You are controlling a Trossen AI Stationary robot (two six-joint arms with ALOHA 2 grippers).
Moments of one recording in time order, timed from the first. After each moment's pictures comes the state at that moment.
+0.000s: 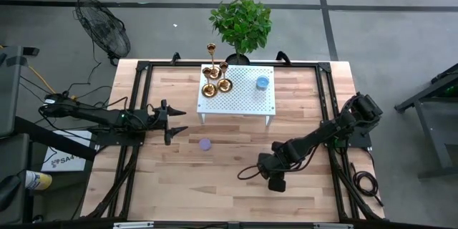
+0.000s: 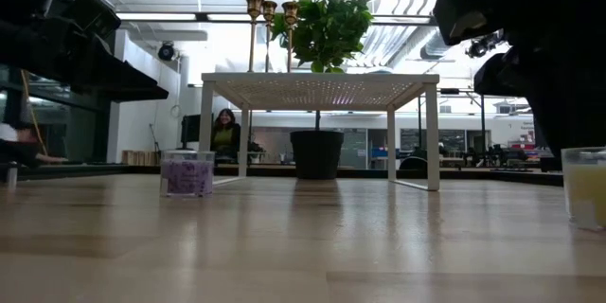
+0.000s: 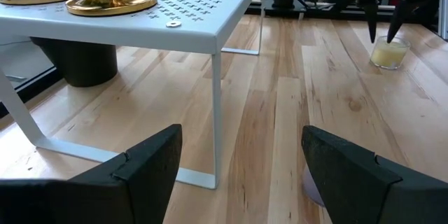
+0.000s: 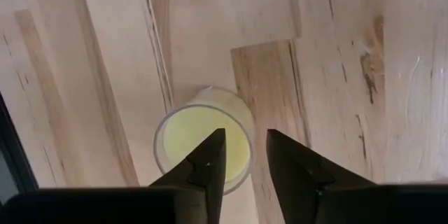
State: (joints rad) left arm -0.16 0.40 0.01 0.15 -0.37 -0.09; right arm 0.48 1.72 1.11 -0.73 -0.08 0.68
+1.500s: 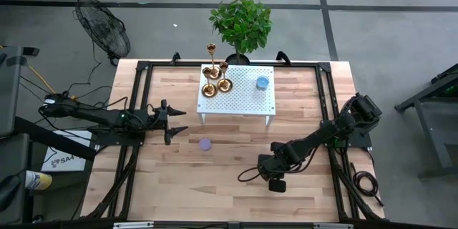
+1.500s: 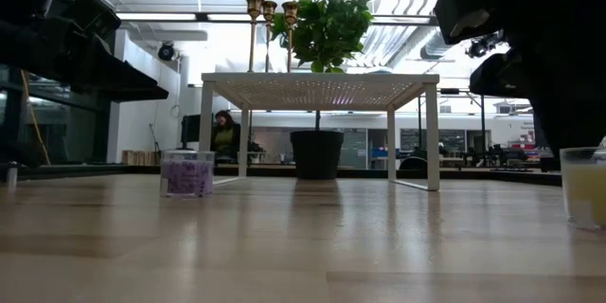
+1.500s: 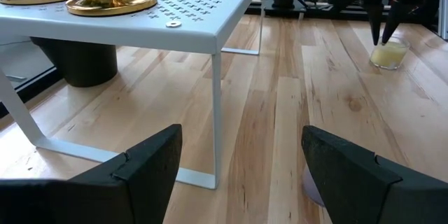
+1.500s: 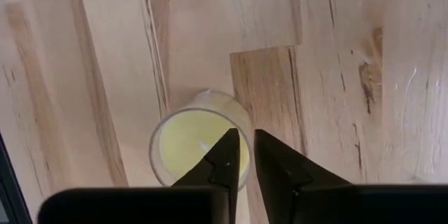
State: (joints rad) left arm -0.16 0.40 0.01 0.15 -0.37 -0.09; right arm 0.49 1.74 1.11 -0.72 -0.04 0.65
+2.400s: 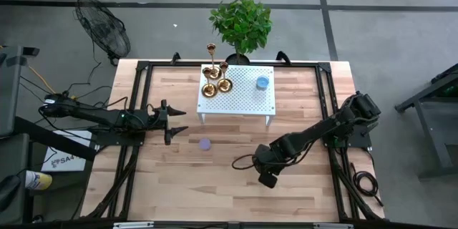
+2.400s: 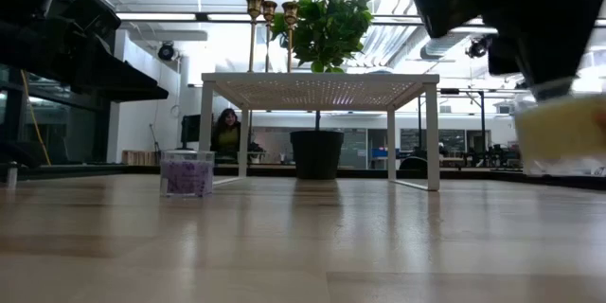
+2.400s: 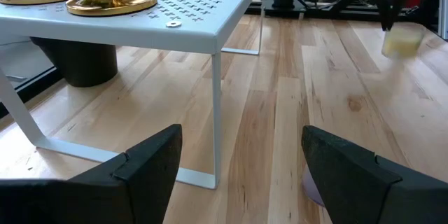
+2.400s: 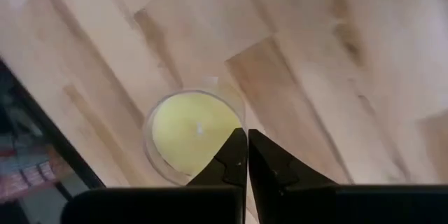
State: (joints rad) left arm -0.16 0.40 0.01 0.15 -0.37 -0.09; right arm 0.42 1.73 1.23 -0.86 -0.15 0.98
